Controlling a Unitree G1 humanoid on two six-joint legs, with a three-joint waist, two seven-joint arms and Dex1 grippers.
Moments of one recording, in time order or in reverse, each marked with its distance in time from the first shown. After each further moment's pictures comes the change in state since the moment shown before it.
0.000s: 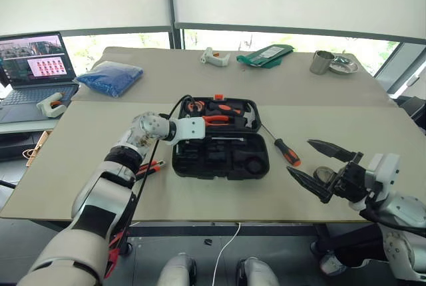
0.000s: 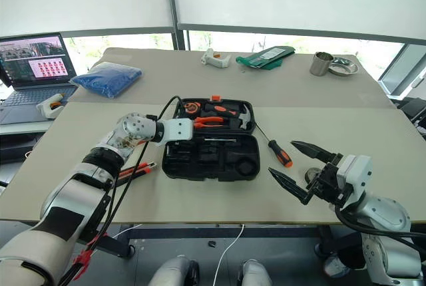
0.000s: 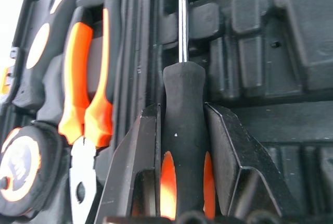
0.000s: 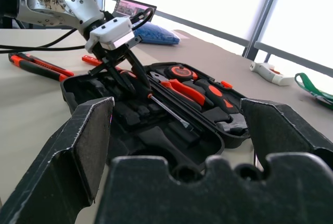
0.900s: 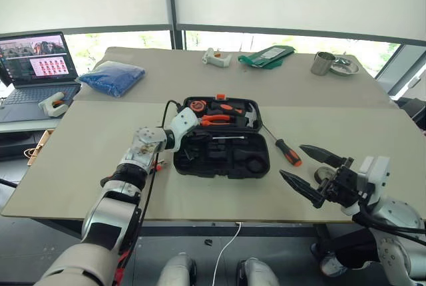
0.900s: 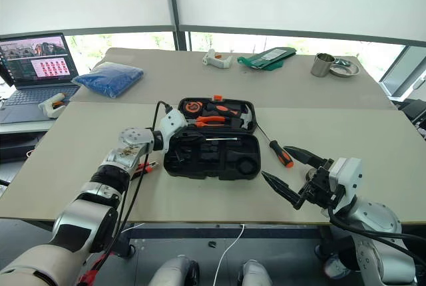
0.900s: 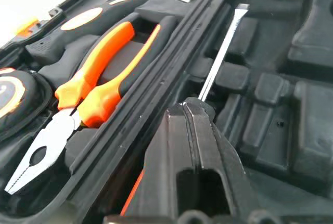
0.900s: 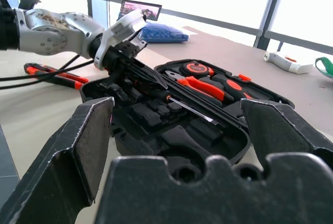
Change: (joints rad) left arm 0.168 -0.109 0.209 -0.183 -0.248 0.345 0.061; right arm 0.028 0.042 0.019 -0.070 0.018 0.088 -0.041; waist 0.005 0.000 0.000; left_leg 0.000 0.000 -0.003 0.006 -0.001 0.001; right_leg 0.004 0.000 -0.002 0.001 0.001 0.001
